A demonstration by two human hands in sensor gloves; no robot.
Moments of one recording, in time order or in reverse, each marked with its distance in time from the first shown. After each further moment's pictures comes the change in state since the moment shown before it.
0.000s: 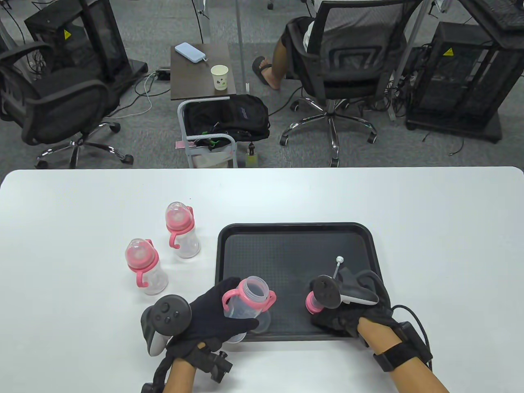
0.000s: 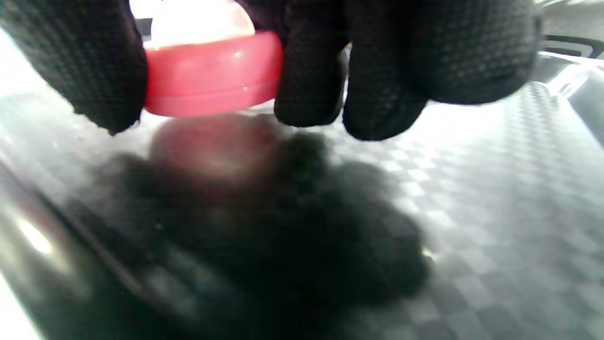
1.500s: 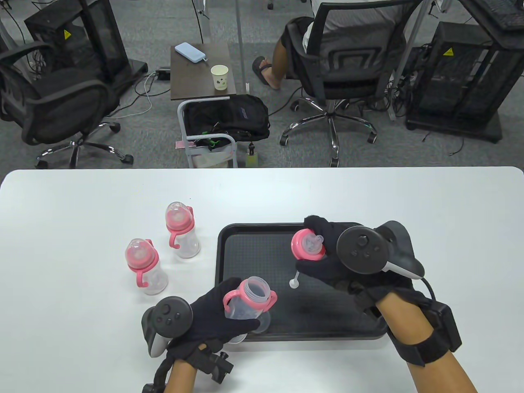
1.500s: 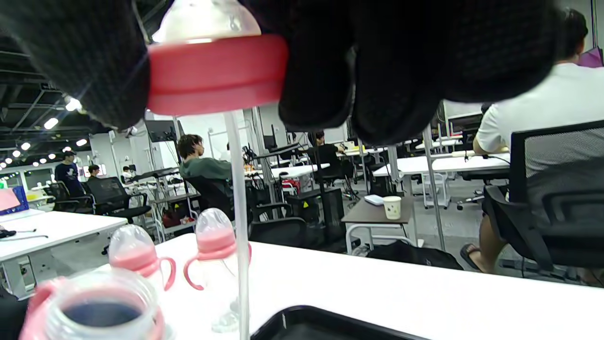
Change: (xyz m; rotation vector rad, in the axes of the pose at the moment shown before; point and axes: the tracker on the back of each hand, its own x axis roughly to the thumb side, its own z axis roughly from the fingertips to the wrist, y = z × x) left_hand 0.002 -0.001 0.001 0.008 -0.017 -0.012; right_hand 0.042 -0.223 0.089 -0.493 -0.106 -0.219
